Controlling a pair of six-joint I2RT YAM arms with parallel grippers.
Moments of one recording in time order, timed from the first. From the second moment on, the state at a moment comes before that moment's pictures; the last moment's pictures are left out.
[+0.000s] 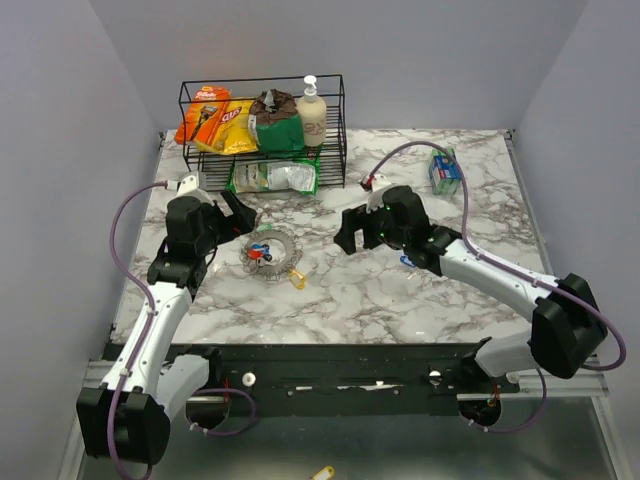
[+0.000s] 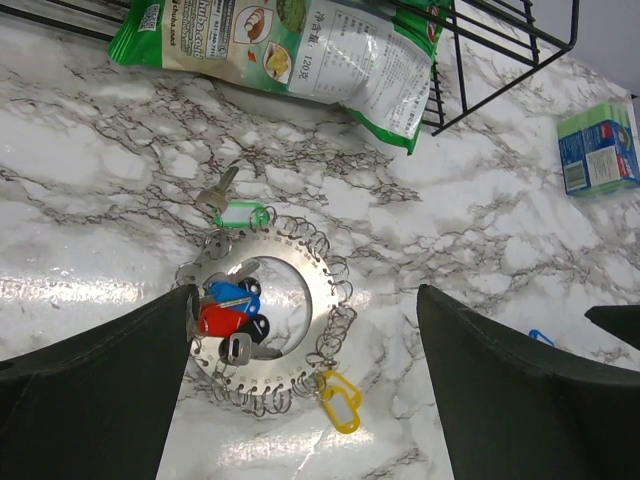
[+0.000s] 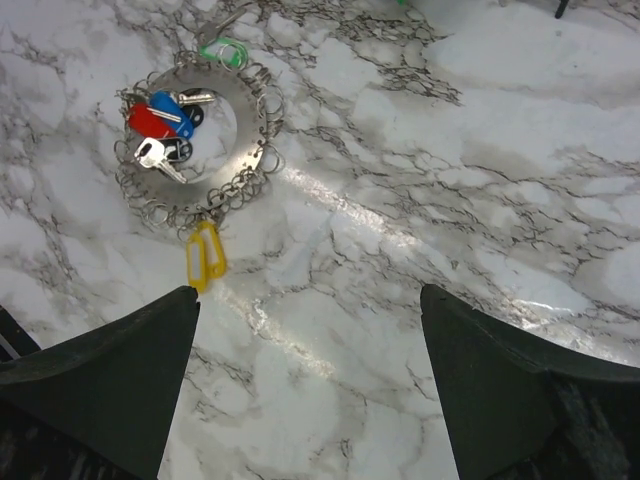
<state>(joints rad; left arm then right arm) -0.10 0.93 0.73 -0.19 0.11 -0.50 0.67 1.37 0.92 -0.05 -0.10 0.24</state>
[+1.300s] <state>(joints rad) -0.10 1.25 0.73 -0.19 0.34 -0.51 0.76 1.95 1.32 -0.07 -0.32 0.35</state>
